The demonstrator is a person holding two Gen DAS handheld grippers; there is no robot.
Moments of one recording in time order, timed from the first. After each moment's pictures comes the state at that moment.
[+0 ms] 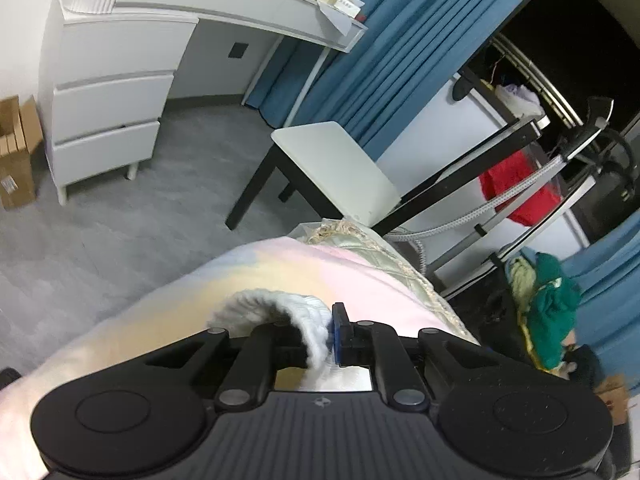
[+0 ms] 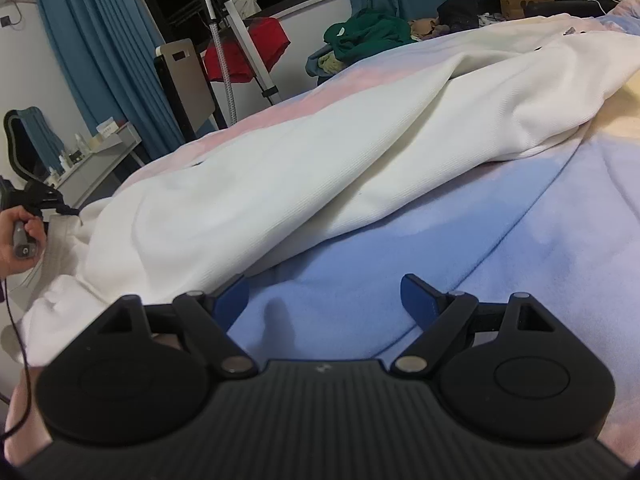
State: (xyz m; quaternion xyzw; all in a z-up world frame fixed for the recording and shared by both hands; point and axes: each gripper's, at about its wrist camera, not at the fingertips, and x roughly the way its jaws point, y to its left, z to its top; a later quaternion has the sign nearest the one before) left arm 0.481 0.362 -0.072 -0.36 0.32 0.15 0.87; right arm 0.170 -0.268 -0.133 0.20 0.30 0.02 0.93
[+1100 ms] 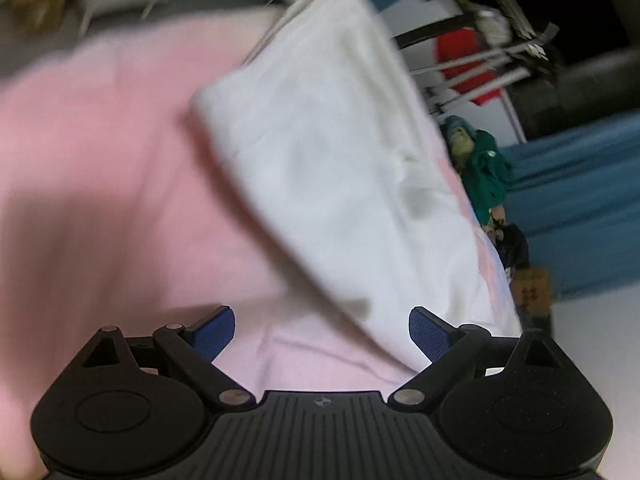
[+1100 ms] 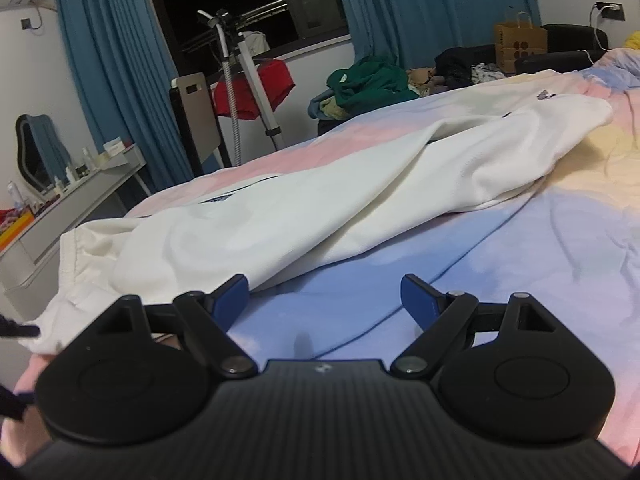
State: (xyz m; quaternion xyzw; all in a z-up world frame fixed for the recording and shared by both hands) left arm 0.081 0.255 -0.107 -0.47 0.43 0.00 0.77; right arm 0.106 -0.275 -0.090 0.17 0.25 0.01 0.95
